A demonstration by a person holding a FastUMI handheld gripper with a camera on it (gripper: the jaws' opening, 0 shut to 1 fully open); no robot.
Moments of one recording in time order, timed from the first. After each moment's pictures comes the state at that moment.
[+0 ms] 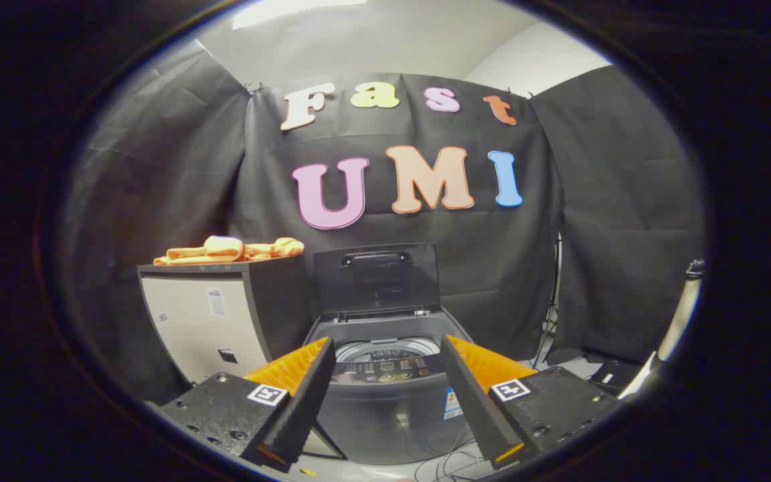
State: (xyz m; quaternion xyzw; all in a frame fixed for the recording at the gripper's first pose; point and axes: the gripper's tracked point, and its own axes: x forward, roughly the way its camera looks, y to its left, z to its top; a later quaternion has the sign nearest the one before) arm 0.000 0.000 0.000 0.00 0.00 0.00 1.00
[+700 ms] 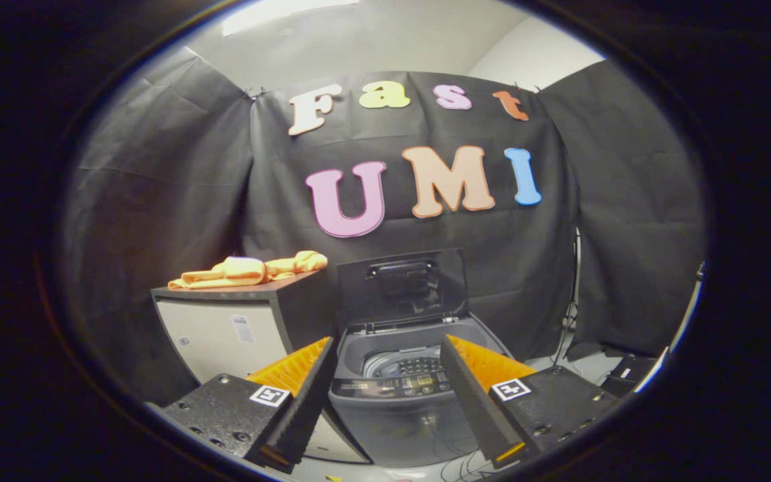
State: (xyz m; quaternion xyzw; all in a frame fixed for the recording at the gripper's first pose) arm 0.031 0.070 0.048 0.01 -0.01 0.04 1.00
